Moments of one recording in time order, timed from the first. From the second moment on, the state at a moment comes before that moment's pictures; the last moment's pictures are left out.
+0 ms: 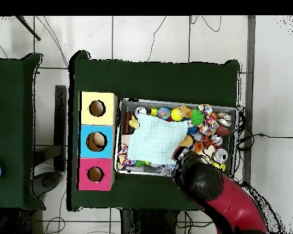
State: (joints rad) arm -0.44 -0.91 -0.11 2.01 0.16 0.36 1.67
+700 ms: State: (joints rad) arm -0.15 -0.92 -0.17 1.91 0.16 0.46 1.68
